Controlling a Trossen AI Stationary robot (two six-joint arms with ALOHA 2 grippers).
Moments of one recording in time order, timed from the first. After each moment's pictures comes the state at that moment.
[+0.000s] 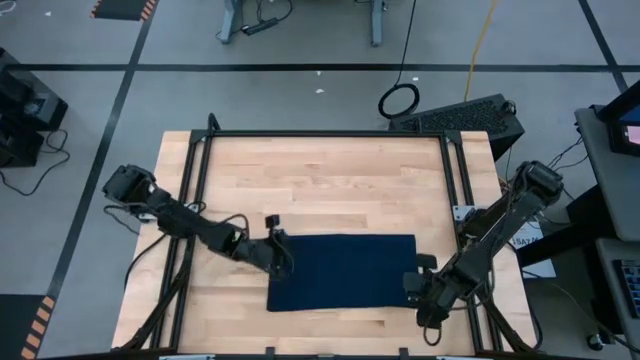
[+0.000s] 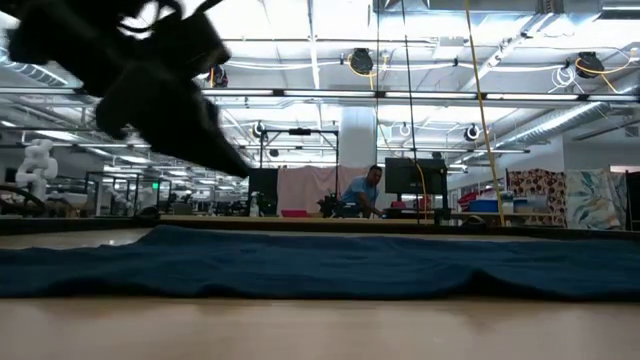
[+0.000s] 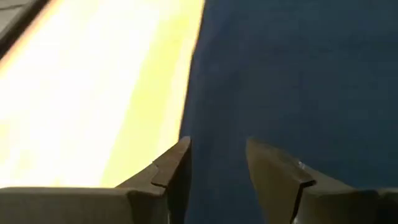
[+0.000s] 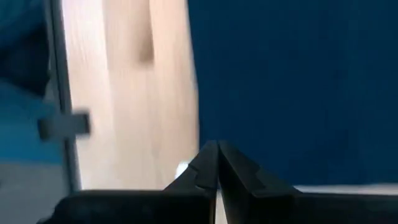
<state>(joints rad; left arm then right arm) -0.41 1.54 0.63 0.19 -0.52 -0.18 0.84 1.43 0.88 -0.67 0.12 0.98</state>
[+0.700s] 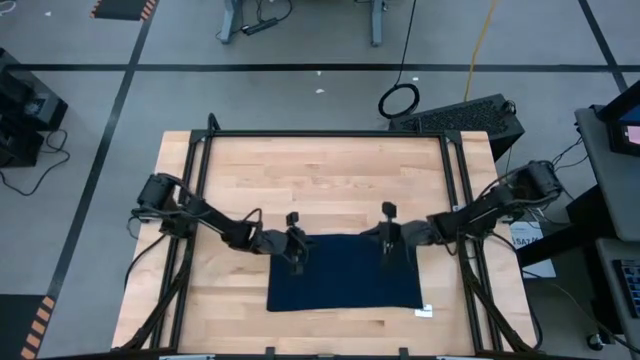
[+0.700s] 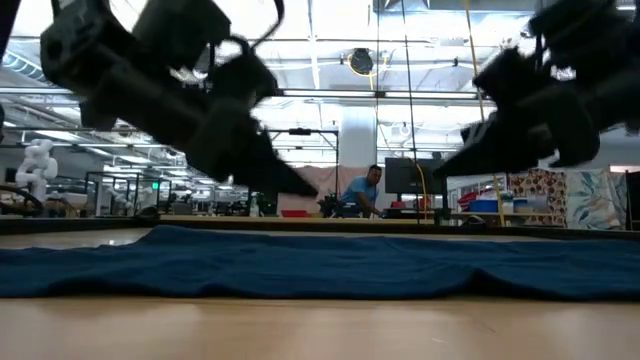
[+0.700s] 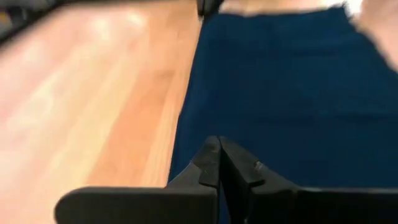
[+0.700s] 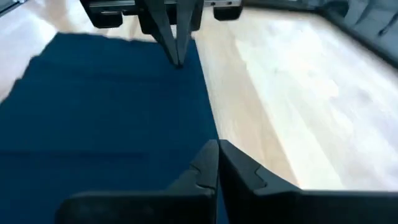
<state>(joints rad) -0.26 1.81 0.63 0.73 -0.33 -0.07 0.29 1.43 0.29 0.72 0.37 0.09</state>
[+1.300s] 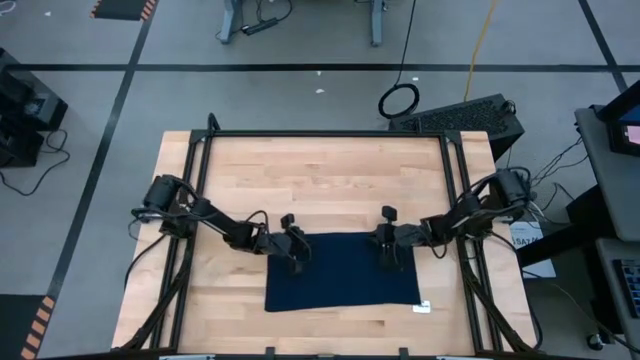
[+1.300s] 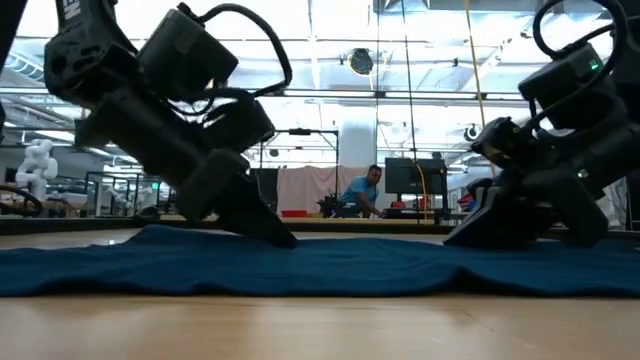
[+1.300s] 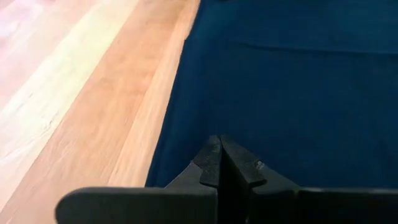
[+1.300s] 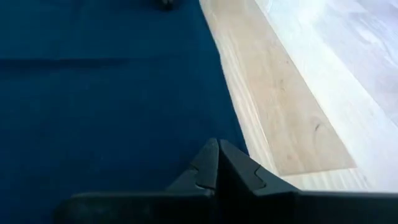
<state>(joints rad) -0.25 1.87 0.63 0.60 -0.33 -0.23 0.23 1.73 0.22 0.89 0.33 0.17</state>
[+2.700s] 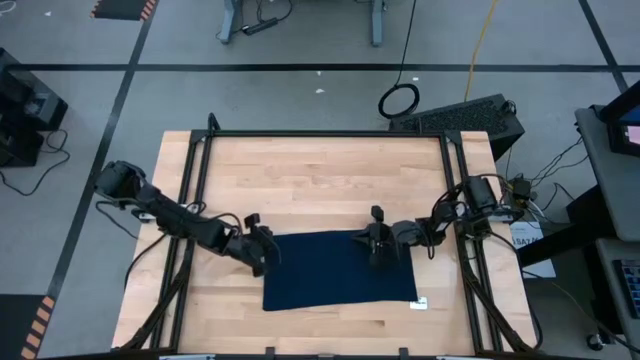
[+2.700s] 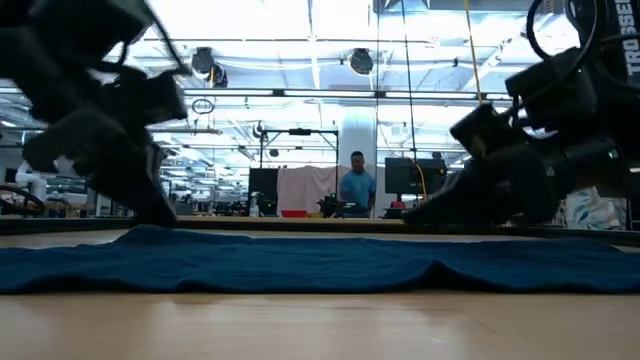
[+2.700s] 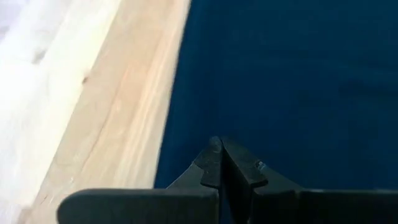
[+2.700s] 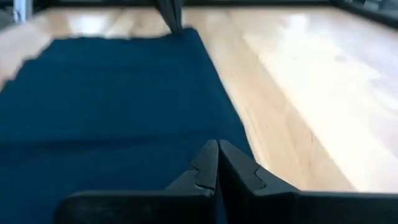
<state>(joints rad) -0.40 1.43 0.50 -0.04 -0.40 -0.47 0.19 1.96 0.28 1.37 0.26 0.12</state>
